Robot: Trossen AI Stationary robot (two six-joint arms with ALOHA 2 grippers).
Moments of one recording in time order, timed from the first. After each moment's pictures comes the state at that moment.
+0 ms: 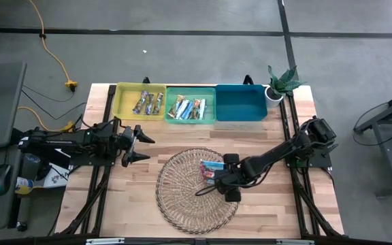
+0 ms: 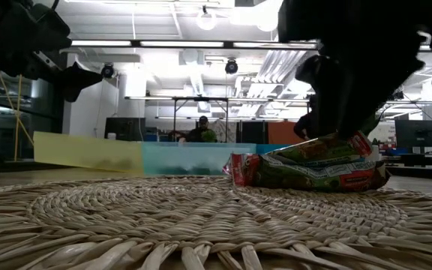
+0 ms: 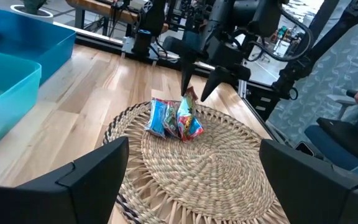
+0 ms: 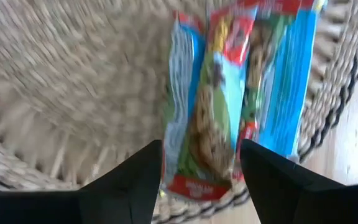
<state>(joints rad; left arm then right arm) 0.04 0.23 0.10 0.02 0.22 -0.27 0.43 1.79 1.23 -0.74 0.18 0.41</state>
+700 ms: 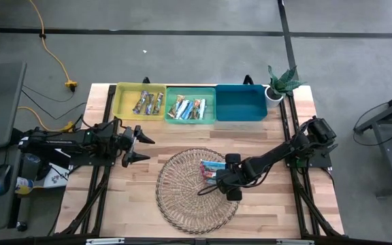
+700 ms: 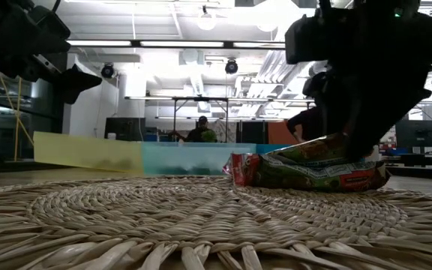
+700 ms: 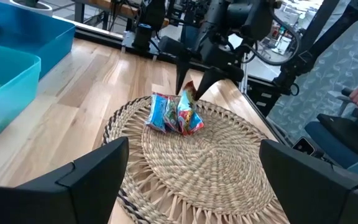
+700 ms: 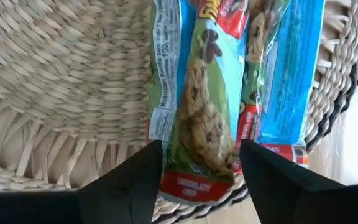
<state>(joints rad) 0.04 0.23 0.10 0.00 0.22 -0.27 0.43 1.79 1.15 -0.68 0.19 0.42</state>
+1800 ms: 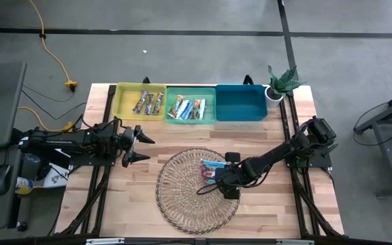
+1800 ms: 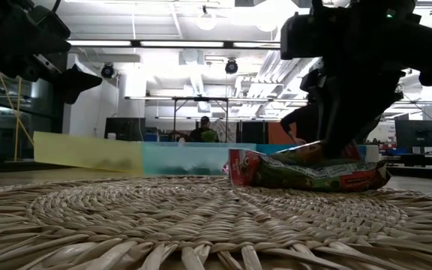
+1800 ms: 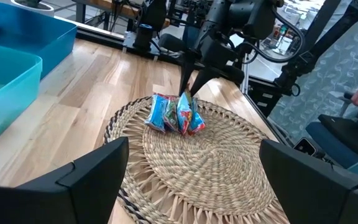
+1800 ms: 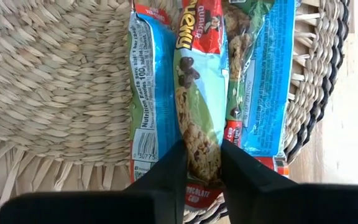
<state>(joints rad) 0.04 0.23 0.10 0.00 0.21 -0.27 0.43 1.79 1.15 -0.65 0.26 0.45</state>
